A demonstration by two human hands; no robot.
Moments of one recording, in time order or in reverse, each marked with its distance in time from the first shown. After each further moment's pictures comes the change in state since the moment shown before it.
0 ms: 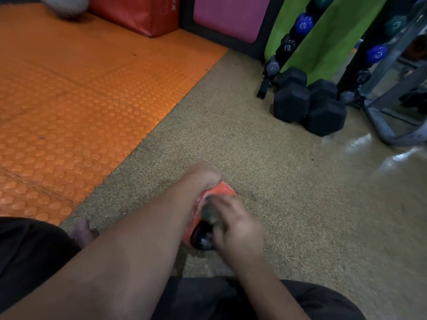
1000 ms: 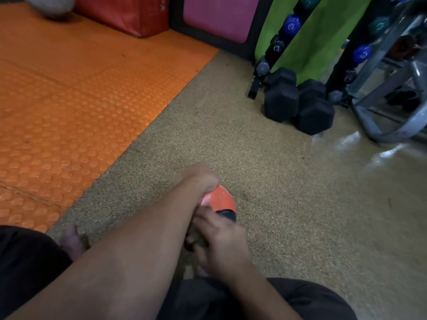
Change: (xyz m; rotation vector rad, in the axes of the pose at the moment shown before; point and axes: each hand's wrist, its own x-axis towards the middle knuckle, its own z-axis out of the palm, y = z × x) left_hand -0.004 0.016 0.011 0.114 0.057 0.005; right_hand -0.013 0.000 0.009 0.028 -0.093 -0.261
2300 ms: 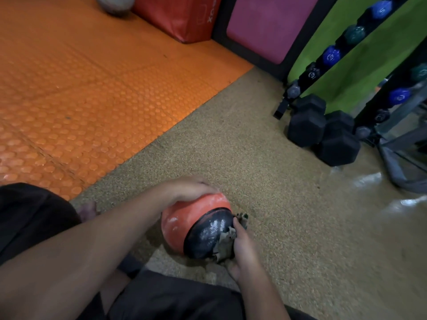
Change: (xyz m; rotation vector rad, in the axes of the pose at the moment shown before) left_hand -0.033 -0.072 -0.040 -0.283 -0.270 0.136; right_hand 0.010 0.039 0.026 1.244 0.153 1.285
